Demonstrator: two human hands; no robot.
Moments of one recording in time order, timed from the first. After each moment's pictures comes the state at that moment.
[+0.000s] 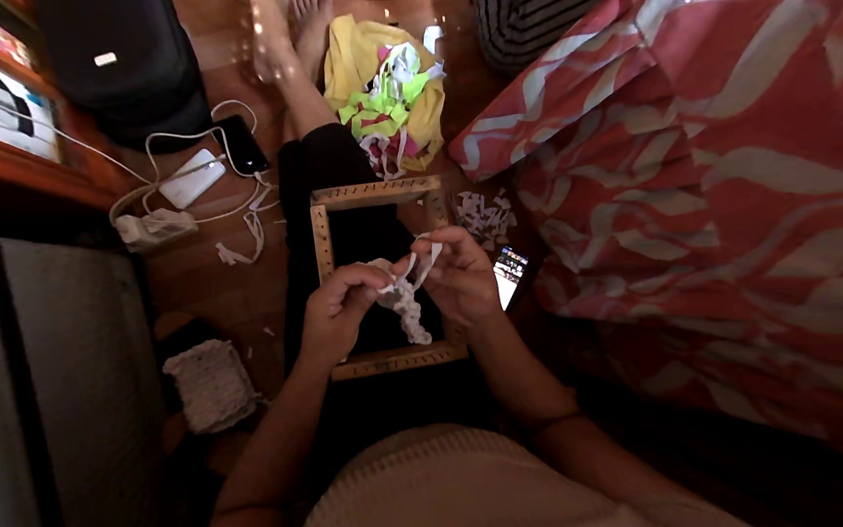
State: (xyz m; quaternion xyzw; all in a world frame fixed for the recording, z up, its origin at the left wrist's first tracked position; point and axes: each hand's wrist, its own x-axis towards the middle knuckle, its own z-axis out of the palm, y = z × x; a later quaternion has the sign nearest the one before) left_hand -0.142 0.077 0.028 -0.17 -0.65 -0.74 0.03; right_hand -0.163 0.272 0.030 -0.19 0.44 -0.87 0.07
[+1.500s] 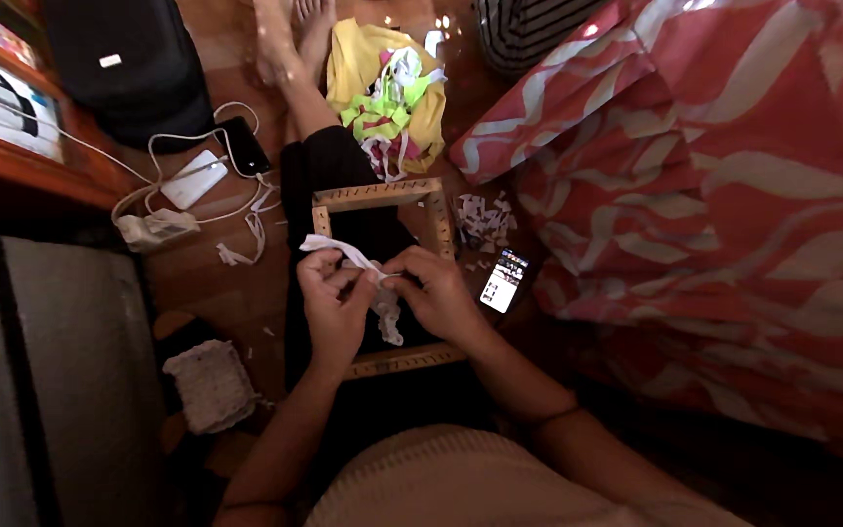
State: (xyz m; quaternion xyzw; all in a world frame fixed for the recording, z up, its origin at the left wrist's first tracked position) left_hand -0.135 0.097 0.040 0.04 -0.70 -0.71 0.08; right_hand -0.156 0.250 0.053 -0.19 0.84 -0.50 -0.03
